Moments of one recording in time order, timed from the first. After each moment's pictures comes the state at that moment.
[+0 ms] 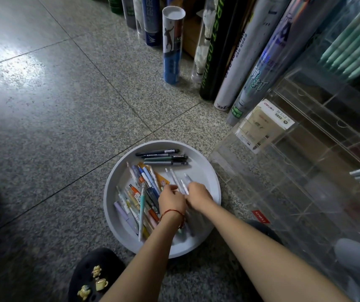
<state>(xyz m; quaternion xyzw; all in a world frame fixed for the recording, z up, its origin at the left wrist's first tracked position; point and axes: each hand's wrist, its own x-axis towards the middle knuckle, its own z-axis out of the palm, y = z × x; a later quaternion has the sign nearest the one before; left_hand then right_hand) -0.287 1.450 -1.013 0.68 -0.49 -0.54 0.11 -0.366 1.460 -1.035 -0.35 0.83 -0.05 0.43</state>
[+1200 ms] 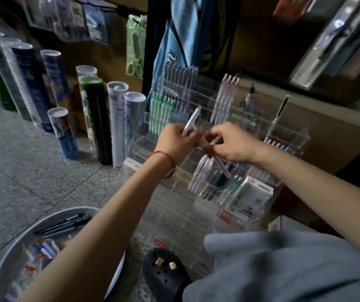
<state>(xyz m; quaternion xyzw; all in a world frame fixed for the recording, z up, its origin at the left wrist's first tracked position) -0.456 1.536 -0.697 0.20 -0.77 -0.56 0.24 -0.547 1.646 -0.657 -0.46 0.85 -0.22 0.14</state>
